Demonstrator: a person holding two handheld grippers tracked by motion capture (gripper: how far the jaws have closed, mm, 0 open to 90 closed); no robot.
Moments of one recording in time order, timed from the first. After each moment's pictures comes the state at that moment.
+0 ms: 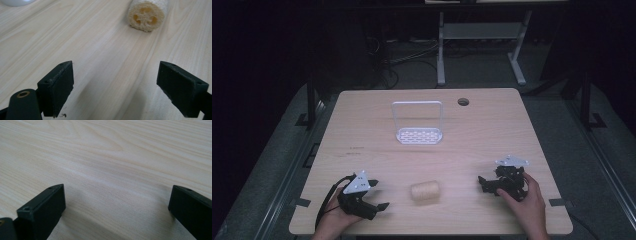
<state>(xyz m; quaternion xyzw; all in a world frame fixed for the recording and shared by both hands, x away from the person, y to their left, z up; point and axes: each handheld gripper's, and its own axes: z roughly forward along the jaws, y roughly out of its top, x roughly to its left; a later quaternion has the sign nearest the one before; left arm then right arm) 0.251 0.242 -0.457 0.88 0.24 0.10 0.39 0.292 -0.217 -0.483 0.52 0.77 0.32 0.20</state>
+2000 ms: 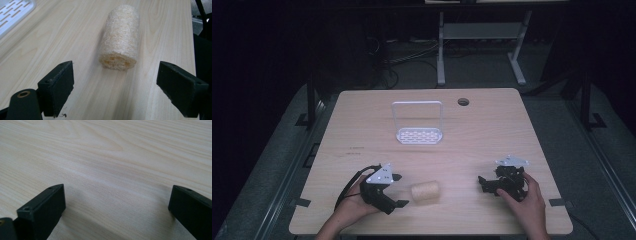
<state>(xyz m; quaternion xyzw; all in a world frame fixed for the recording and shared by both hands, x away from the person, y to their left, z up) 0.275 0.186 -0.436 0.91 0.15 0.05 0.40 0.292 -0.217 -0.483 0.52 0.77 0.32 0.20</state>
